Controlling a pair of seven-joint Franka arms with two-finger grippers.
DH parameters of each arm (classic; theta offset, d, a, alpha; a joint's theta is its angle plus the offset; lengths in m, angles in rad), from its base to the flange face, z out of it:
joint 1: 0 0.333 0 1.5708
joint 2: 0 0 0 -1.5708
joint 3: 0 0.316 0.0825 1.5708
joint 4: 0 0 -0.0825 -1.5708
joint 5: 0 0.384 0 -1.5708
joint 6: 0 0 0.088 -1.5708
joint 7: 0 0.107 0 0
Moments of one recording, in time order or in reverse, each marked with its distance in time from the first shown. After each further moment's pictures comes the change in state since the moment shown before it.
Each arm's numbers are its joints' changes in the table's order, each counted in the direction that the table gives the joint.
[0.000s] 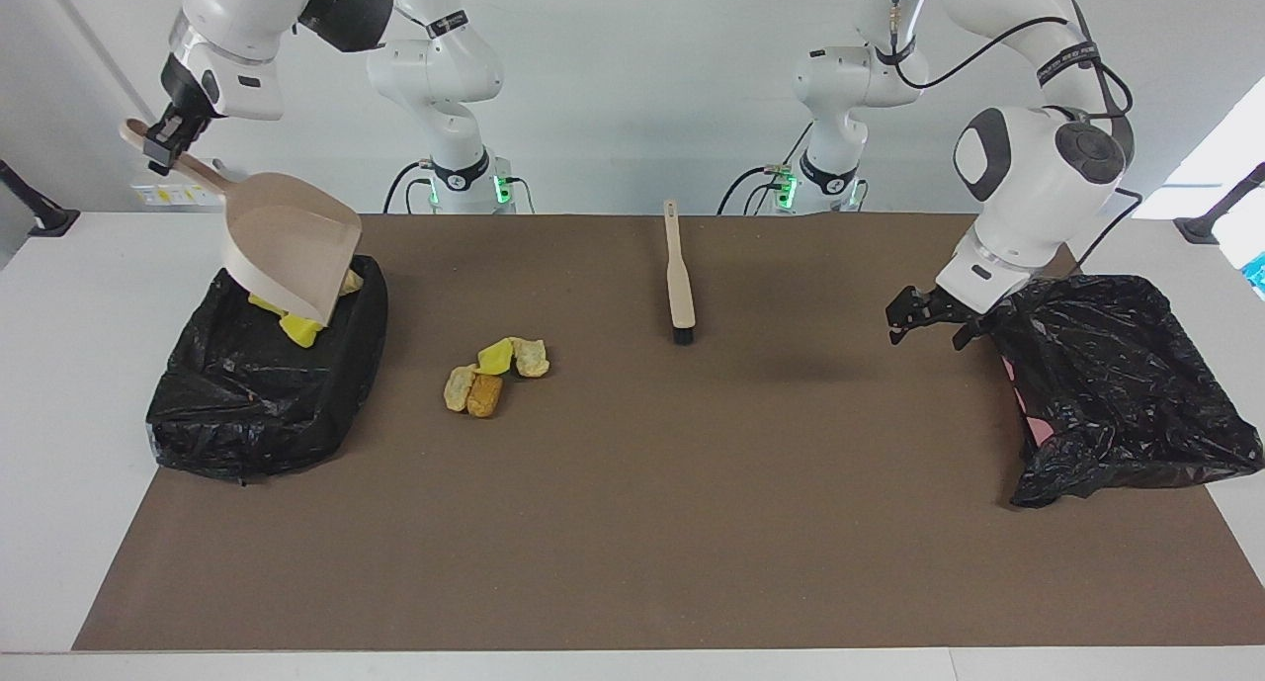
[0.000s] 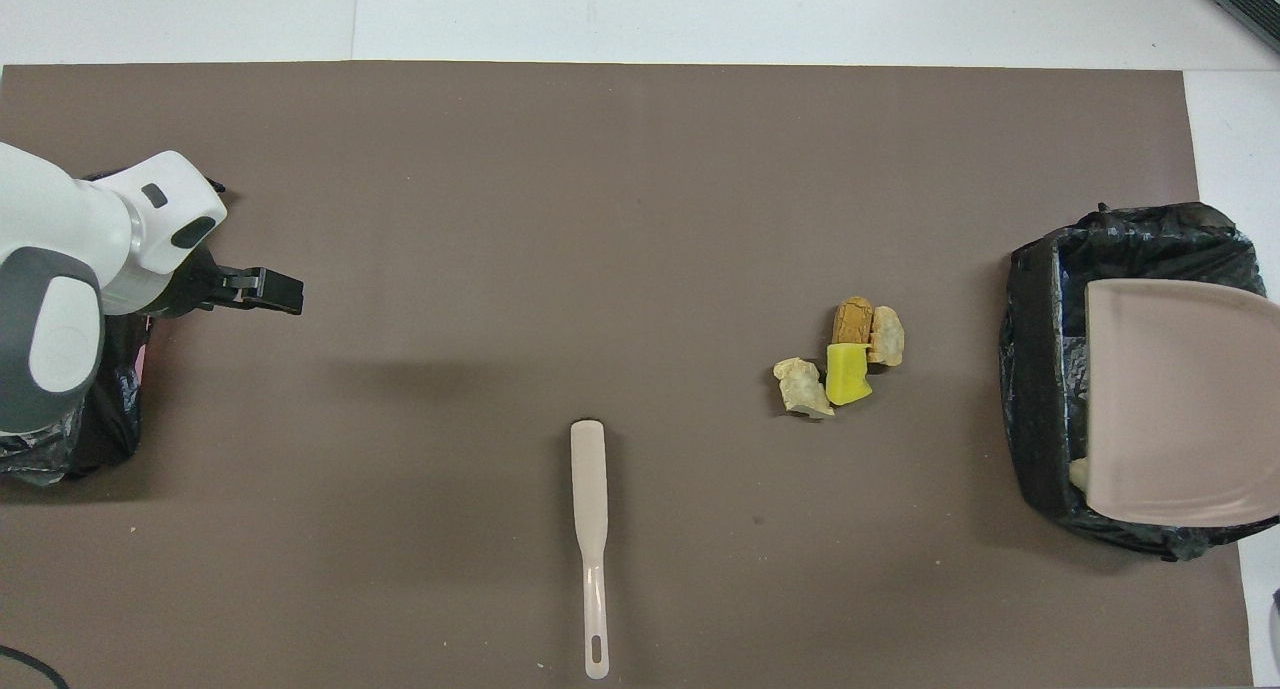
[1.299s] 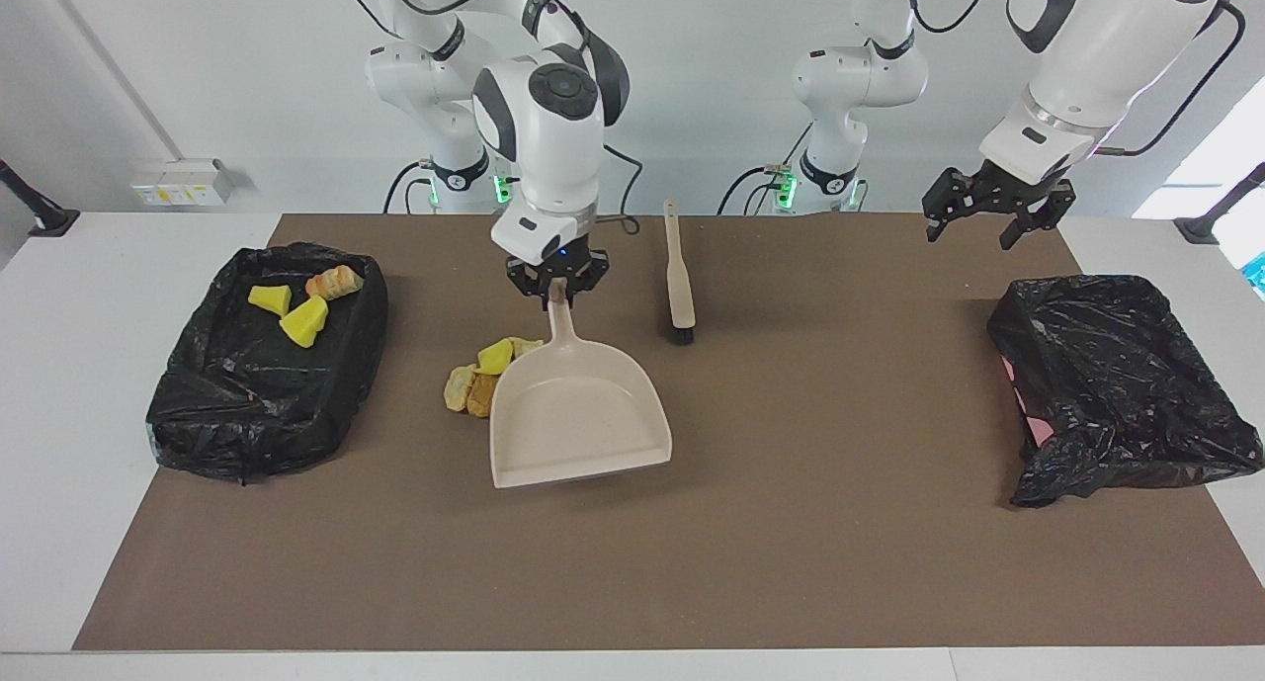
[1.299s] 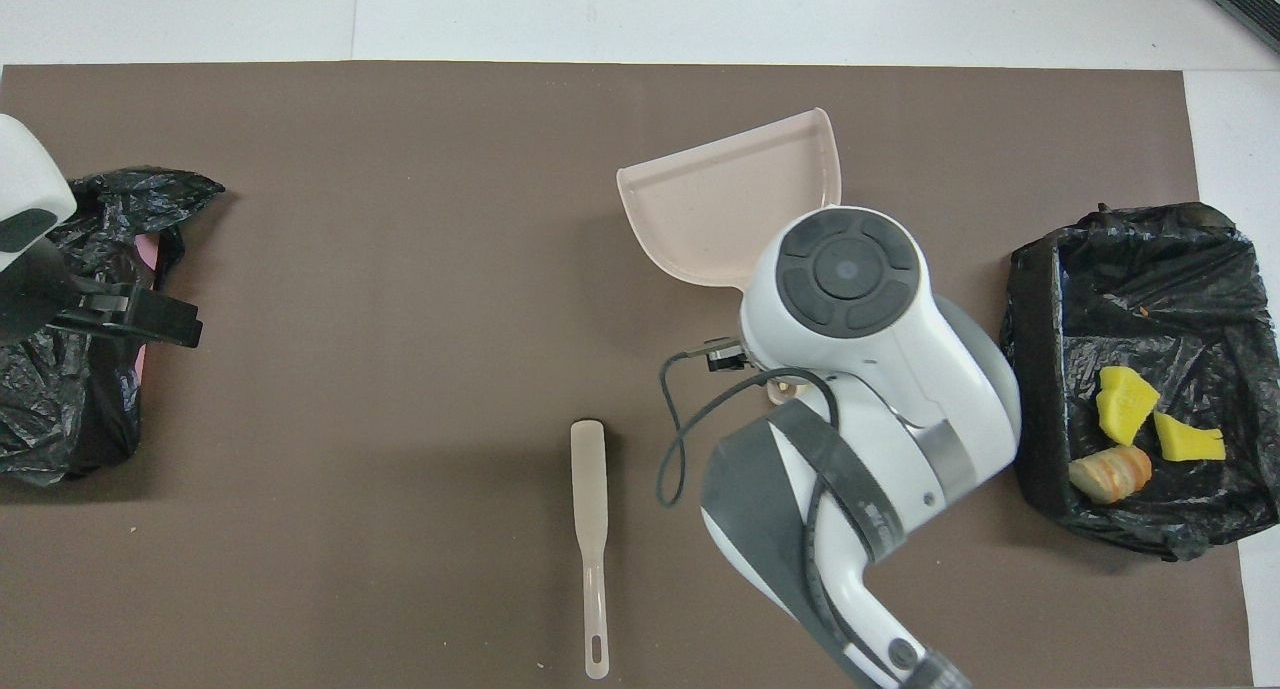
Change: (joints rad) left arm 0.003 0.124 -0.020 0.220 0.051 0.372 0.006; right arm 0.203 -0.629 0.392 0.398 0.530 -0.081 1.756
